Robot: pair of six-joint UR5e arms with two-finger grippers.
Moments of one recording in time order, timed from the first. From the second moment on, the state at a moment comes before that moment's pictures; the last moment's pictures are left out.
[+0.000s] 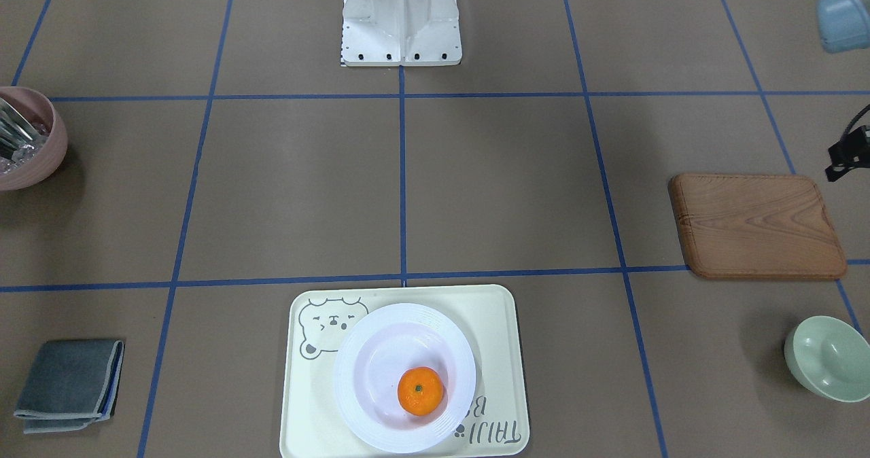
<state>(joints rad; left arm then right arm) -1.41 -1.71 -1.78 -1.40 -2.26 -0.10 1.45 -1.40 1.67 -1.67 2.30 -0.02</state>
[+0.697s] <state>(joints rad) -1.56 -1.54 -1.75 -1.42 -2.27 0.13 1.55 -1.54 1.66 -1.66 2.33 -0.12</state>
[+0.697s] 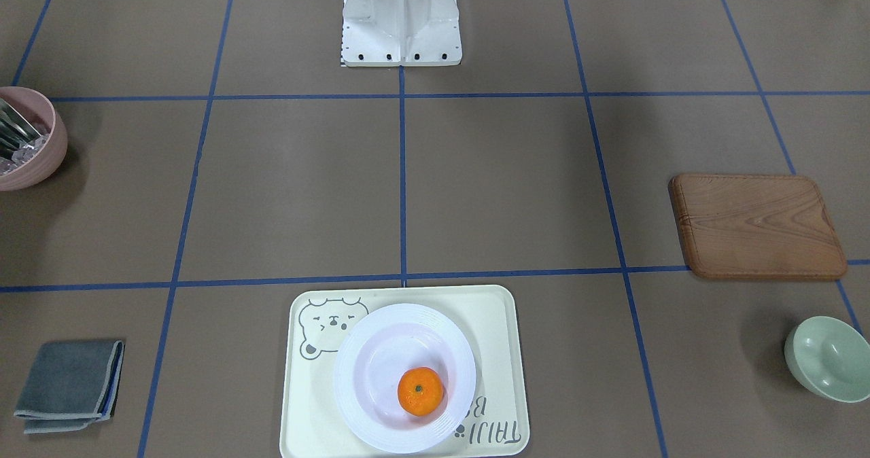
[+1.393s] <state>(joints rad) -1.57 -1.51 -1.71 -1.42 -2.27 0.13 1.61 -1.58 1.63 -1.67 2.31 -0.12</state>
